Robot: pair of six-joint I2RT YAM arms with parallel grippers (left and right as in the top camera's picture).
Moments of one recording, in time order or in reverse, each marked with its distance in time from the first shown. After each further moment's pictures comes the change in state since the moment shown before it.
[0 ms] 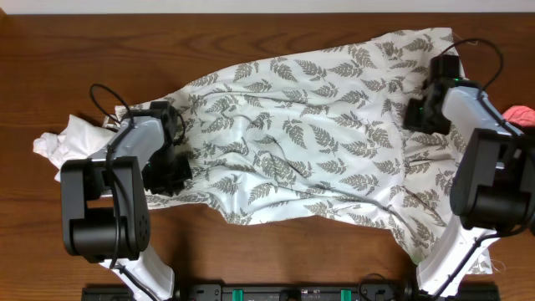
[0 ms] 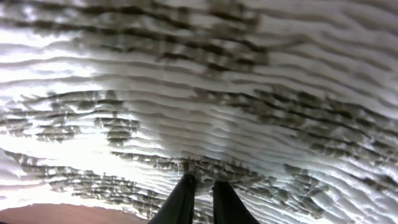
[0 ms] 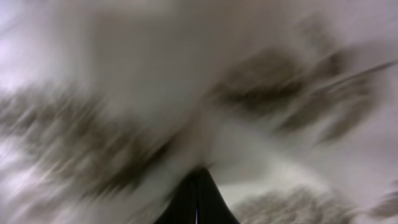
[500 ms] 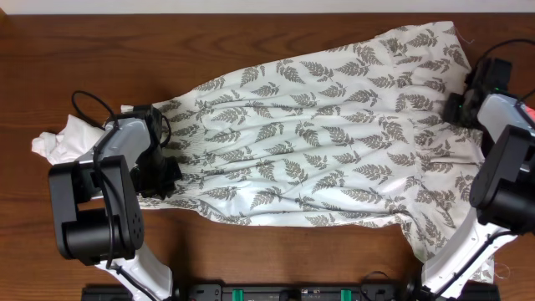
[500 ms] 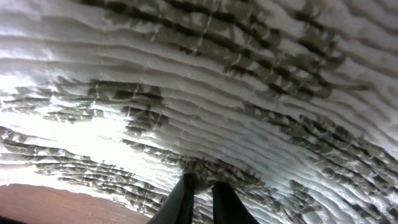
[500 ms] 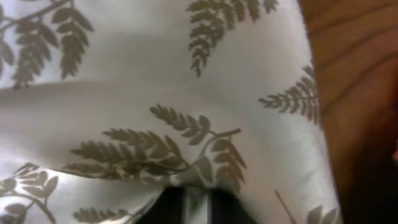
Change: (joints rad) left arm 0.077 -0.001 -0.006 0.002 0.006 0.000; right arm -0.189 0.042 0.020 0.206 -0.037 -0.187
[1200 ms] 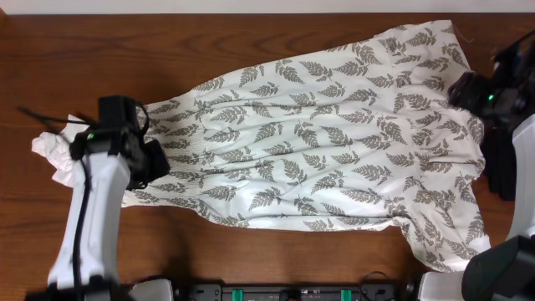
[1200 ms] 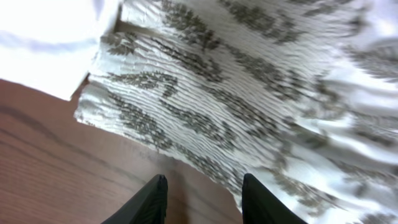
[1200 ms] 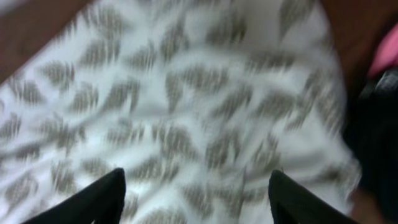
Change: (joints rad) left arm 0.013 -0.528 -0.016 -0.023 0.060 0.000; right arm 0.041 -0.543 0.021 -0.473 -0.258 0.149
